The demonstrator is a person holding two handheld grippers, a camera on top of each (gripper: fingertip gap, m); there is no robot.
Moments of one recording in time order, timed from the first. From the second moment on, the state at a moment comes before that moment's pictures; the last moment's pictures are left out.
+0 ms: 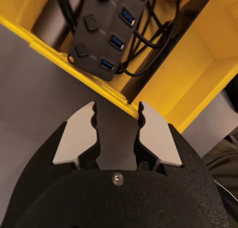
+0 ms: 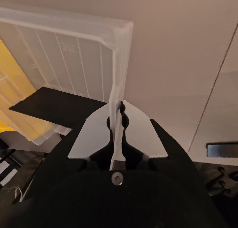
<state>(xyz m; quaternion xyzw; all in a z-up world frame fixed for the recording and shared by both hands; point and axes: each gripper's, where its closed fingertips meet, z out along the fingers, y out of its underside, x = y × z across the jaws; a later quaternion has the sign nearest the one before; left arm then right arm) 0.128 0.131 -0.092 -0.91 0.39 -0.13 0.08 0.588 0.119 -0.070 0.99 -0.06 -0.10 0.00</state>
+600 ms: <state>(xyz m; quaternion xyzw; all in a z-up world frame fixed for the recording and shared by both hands) -0.006 0.167 -0.092 -0.96 0.25 -0.14 0.07 0.518 0.145 -0.124 0.99 -0.02 -0.14 0.05</state>
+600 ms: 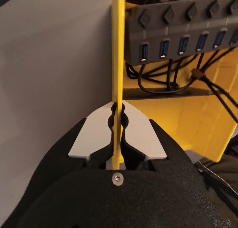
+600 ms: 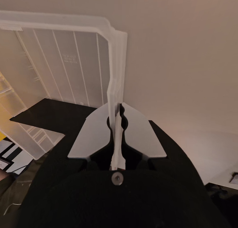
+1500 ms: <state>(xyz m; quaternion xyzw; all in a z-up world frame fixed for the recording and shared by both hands) -0.281 0.048 -0.088 -0.96 -0.02 -0.23 0.16 0.477 0.081 -0.107 0.97 0.15 -0.18 -0.12</state>
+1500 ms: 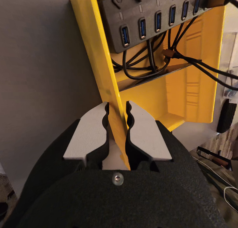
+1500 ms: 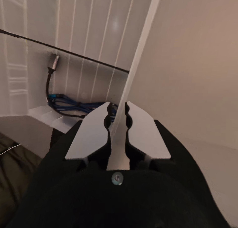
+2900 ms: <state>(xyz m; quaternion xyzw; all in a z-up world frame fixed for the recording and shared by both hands) -0.265 0.105 0.011 -0.88 0.15 -0.13 0.43 0.484 0.097 0.022 0.88 0.10 -0.02 -0.47</state>
